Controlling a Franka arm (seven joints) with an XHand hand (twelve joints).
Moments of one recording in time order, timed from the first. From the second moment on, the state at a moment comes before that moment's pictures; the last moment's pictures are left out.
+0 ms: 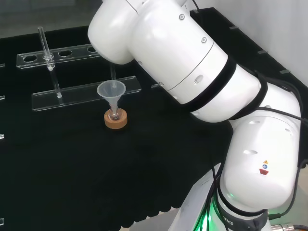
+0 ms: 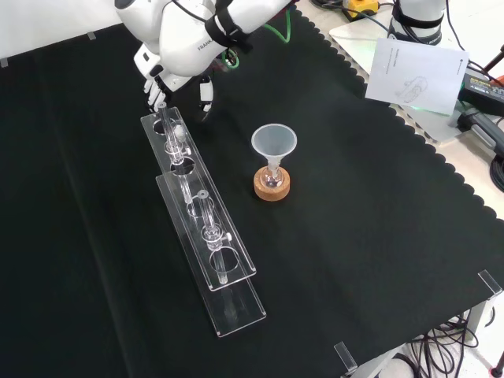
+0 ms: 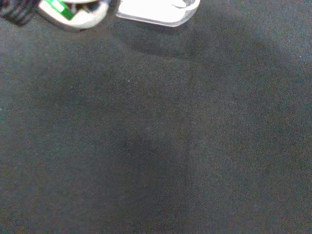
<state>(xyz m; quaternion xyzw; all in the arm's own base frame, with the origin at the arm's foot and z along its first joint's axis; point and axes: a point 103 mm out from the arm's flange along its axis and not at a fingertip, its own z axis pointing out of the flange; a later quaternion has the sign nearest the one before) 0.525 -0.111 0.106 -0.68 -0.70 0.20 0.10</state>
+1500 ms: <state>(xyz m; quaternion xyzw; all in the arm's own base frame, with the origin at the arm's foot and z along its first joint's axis) 0.542 -0.109 0.073 -0.68 -0.70 0.22 0.09</state>
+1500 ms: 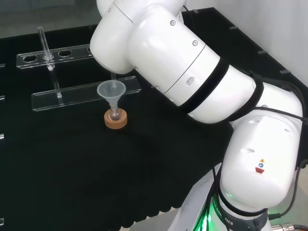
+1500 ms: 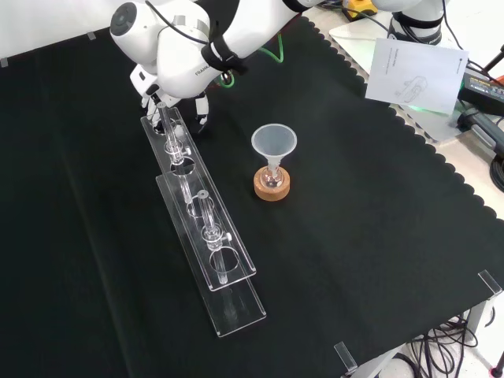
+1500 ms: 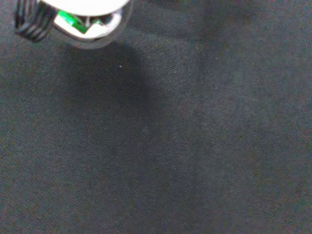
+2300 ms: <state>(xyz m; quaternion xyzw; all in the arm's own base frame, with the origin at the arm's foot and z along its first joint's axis) 0.545 -0.108 0.068 -0.68 -0.70 0.22 0.09</state>
